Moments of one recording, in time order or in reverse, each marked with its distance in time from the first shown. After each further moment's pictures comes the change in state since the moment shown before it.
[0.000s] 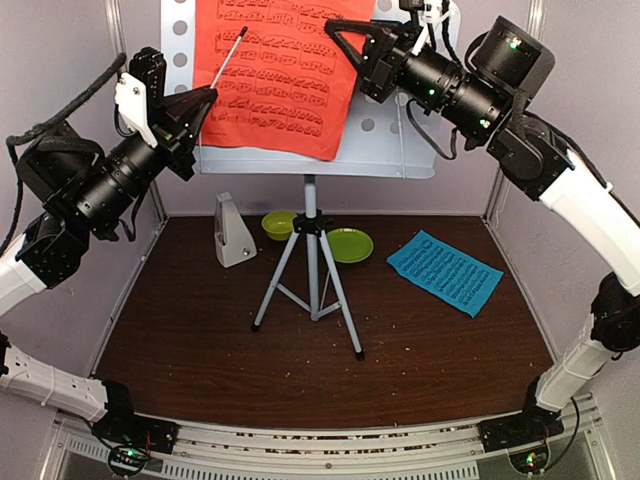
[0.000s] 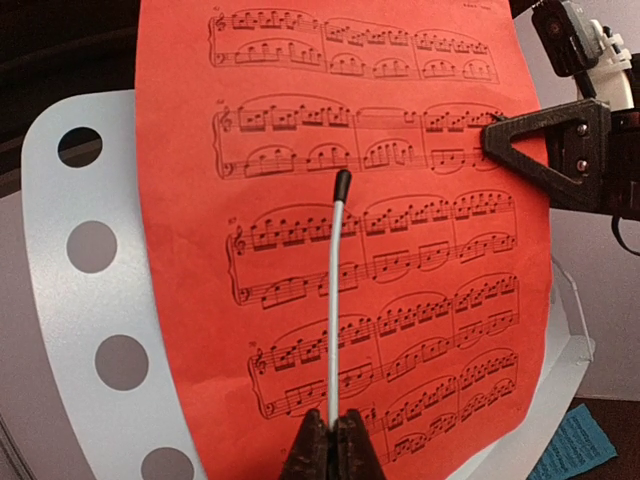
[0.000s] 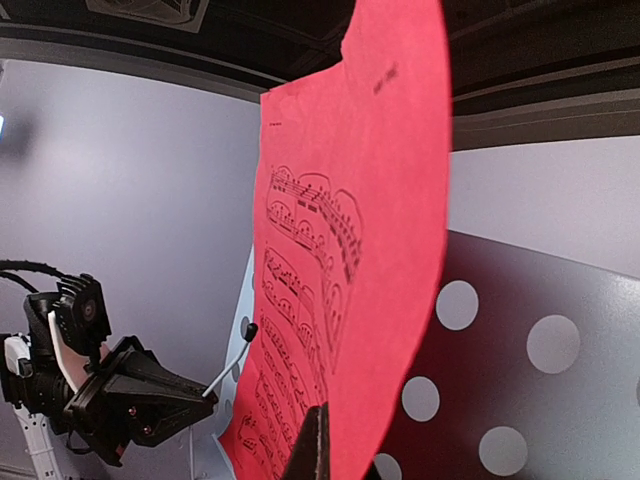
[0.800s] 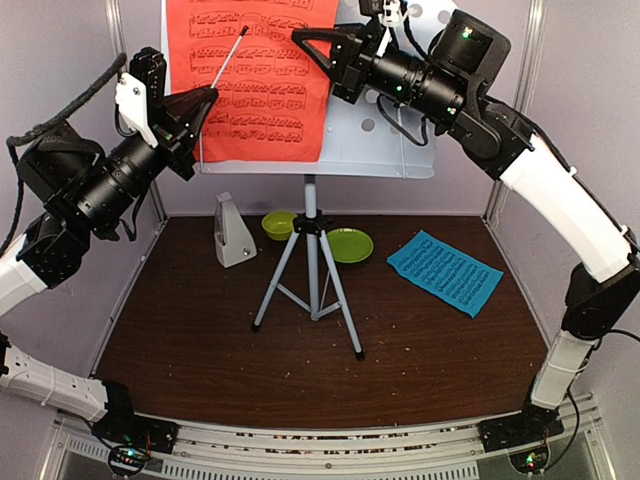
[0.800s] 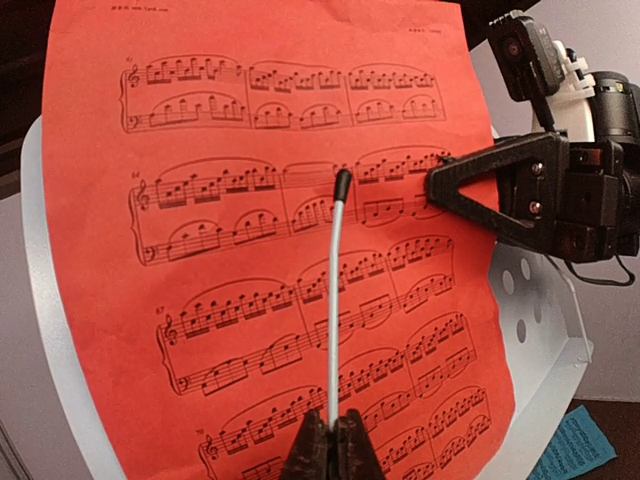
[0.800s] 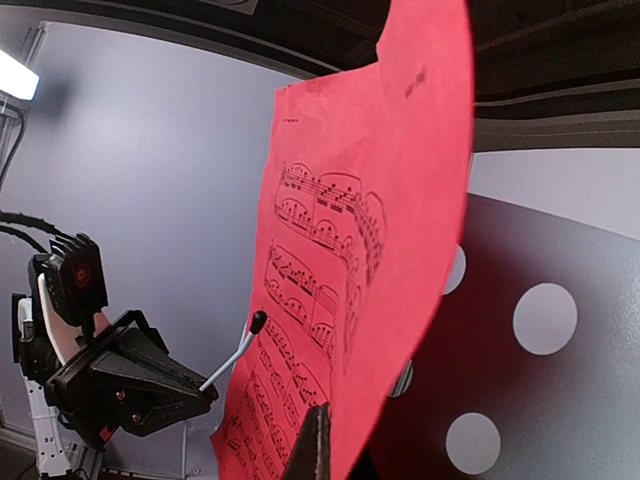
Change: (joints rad) left arm 0.002 0.002 -0.002 0.007 0.010 0.000; right arm -0.061 0.186 0.220 -0.072 -0.202 -0.023
